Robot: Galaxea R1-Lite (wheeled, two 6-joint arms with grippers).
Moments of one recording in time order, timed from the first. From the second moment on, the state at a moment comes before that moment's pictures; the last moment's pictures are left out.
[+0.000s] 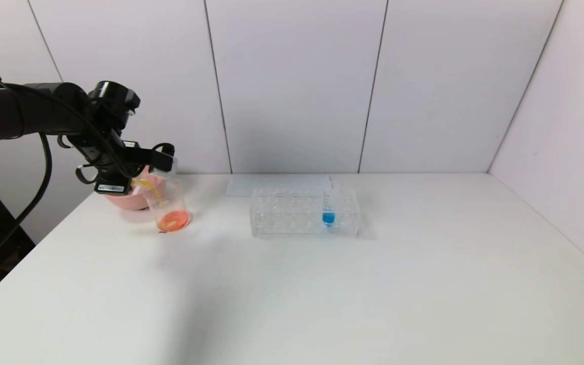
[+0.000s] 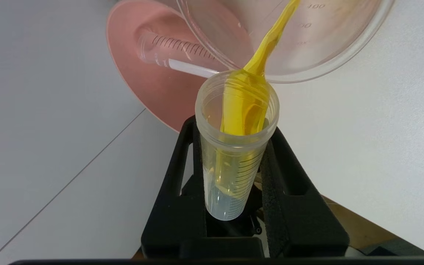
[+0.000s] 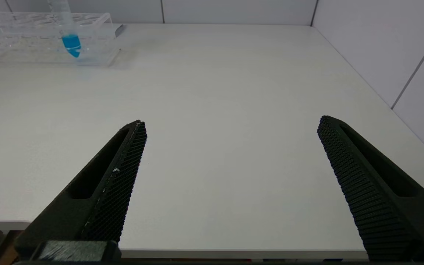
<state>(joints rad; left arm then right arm) -0.01 2.15 -1.98 0.72 0.25 1.51 0.00 0.00 0.00 0.00 0.00 0.00</state>
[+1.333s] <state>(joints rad) -0.07 2.15 -1.98 0.69 0.45 1.60 0.00 0.00 0.00 0.00 0.00 0.00</state>
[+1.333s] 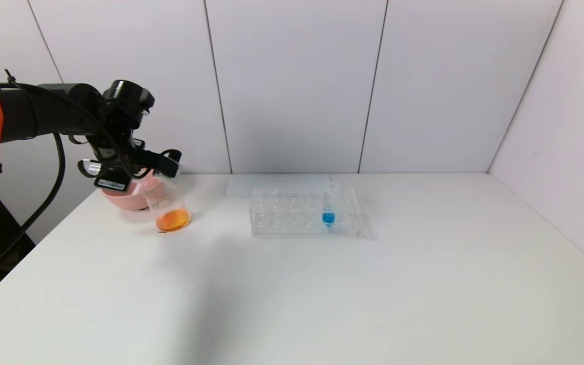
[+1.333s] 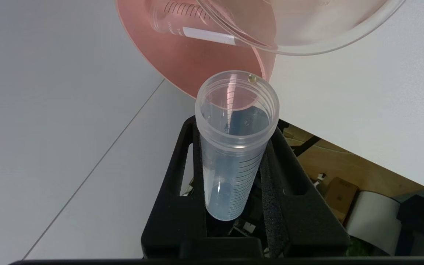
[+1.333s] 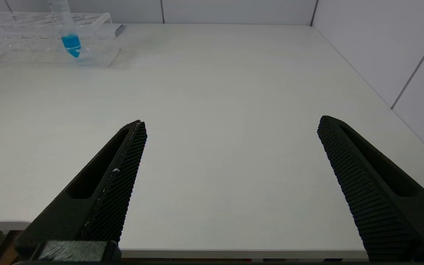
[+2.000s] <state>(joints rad) -0.07 2.13 -1.98 0.68 0.43 1.59 0.00 0.00 0.00 0.00 0.00 0.00</state>
